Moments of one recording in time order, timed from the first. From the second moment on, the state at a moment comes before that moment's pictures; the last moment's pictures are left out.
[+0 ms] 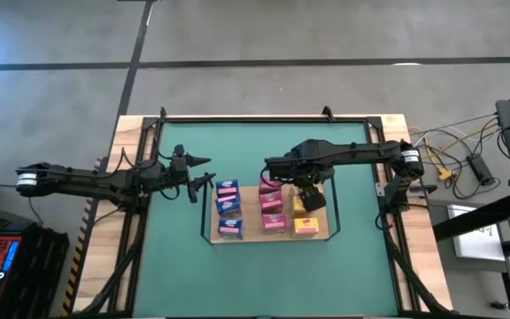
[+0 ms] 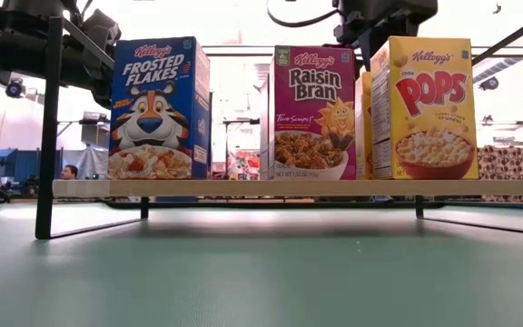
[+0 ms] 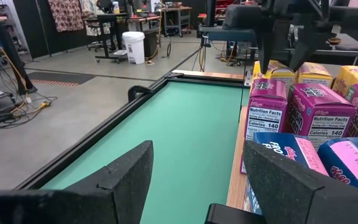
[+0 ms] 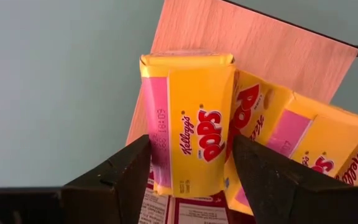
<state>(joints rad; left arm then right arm) 0.08 0.73 0.23 0.37 -0.28 -0.01 -0.02 1.83 1.77 -1.49 0.02 2.78</state>
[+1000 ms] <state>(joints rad) 0.08 0.73 0.23 0.37 -0.28 -0.01 -0.02 1.82 1.93 -1.57 0.33 2.34</state>
